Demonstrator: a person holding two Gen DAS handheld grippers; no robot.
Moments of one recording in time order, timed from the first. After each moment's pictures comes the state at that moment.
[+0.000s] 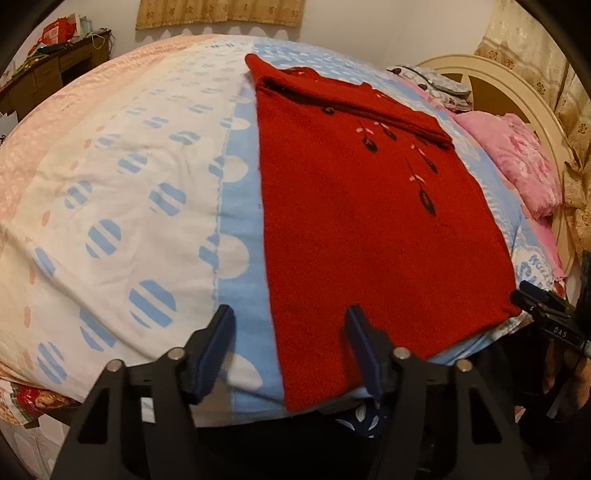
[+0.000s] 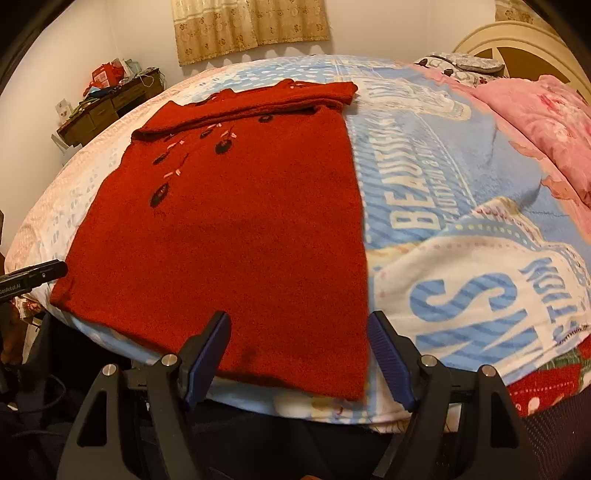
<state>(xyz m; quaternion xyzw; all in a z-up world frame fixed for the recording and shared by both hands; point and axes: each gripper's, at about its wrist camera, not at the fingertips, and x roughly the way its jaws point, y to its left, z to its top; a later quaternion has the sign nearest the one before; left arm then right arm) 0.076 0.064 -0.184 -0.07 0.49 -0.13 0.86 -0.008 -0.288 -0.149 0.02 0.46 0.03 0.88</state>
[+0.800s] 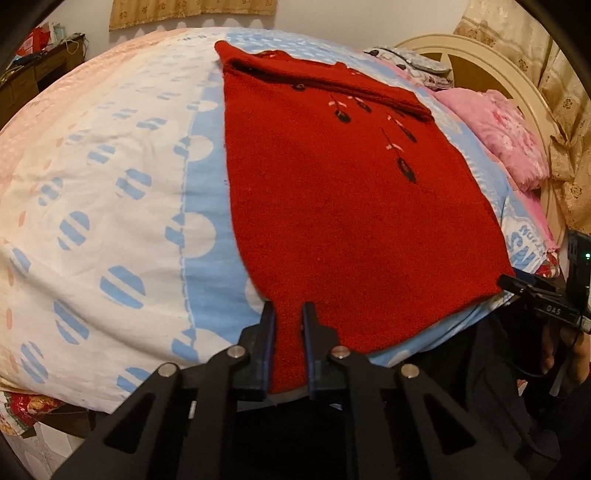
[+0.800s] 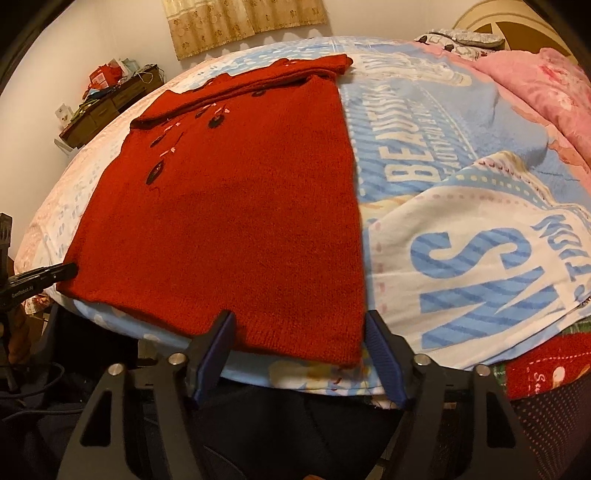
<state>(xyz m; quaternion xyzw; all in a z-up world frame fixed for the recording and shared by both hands) 0.071 0.055 -0.193 -0.04 0.50 -0.17 0.85 -0.019 -0.301 -0.169 0.06 0.49 0.05 0.87</state>
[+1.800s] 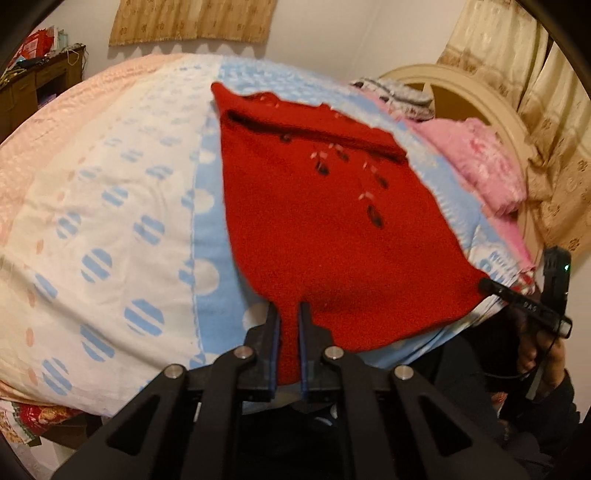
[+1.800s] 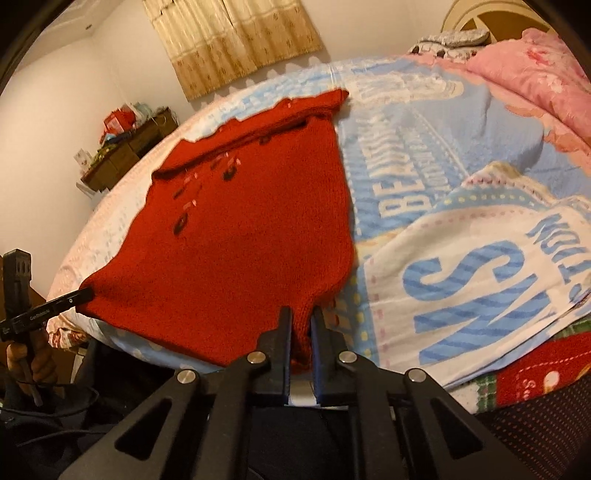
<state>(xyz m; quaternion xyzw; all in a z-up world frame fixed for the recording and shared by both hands) 0.064 0.070 -0.154 -0.08 0.45 -0.20 0.87 -0.028 -0.321 -0.142 0.13 0.42 0.08 0.89</state>
